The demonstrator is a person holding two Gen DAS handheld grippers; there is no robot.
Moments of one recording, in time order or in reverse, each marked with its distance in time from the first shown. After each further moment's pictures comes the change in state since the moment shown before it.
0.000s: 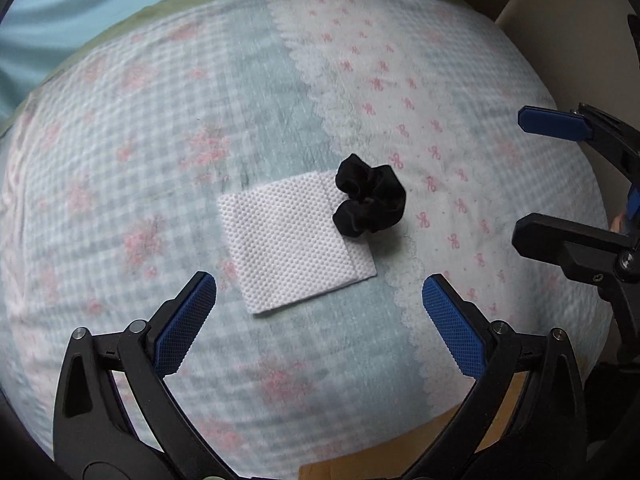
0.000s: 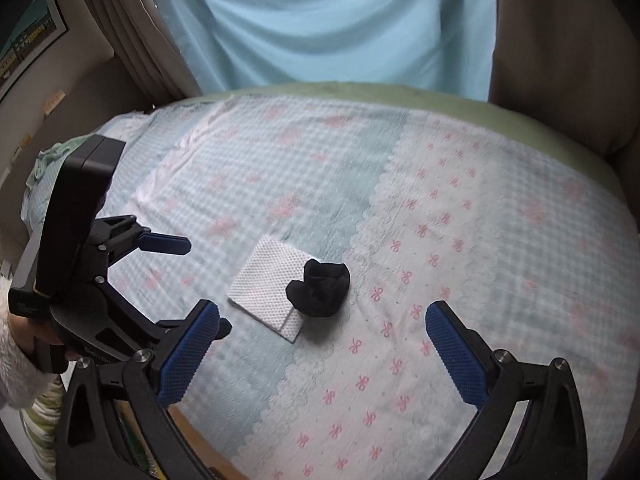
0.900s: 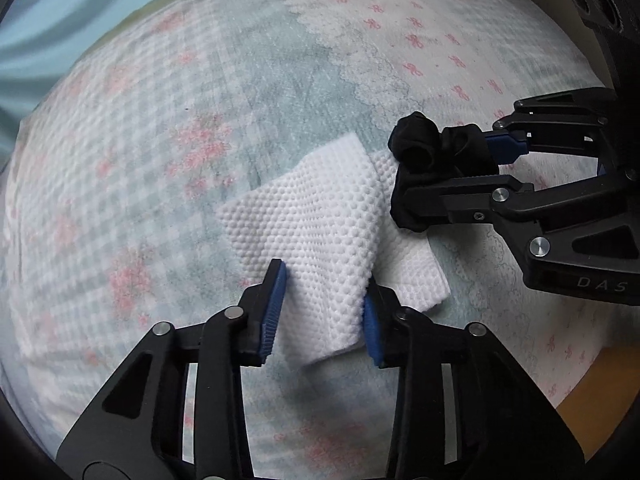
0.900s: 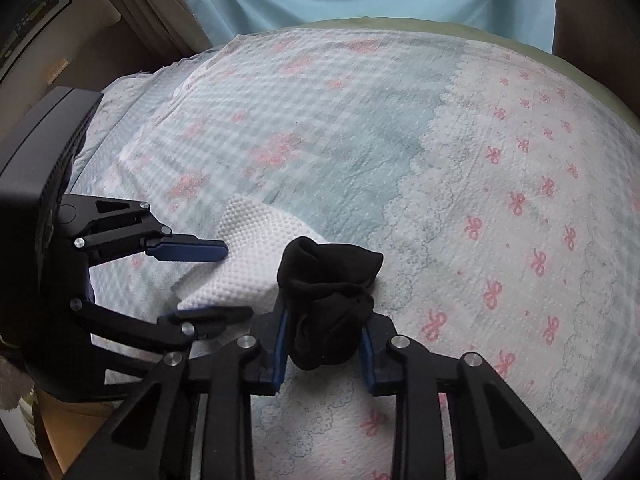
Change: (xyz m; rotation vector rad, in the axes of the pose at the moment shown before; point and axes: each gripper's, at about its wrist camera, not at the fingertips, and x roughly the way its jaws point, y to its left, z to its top) left arm 0.070 0.005 -0.014 0.101 -0.035 0.119; right arm 0.154 -0.011 -0.013 -0.064 0.124 0.104
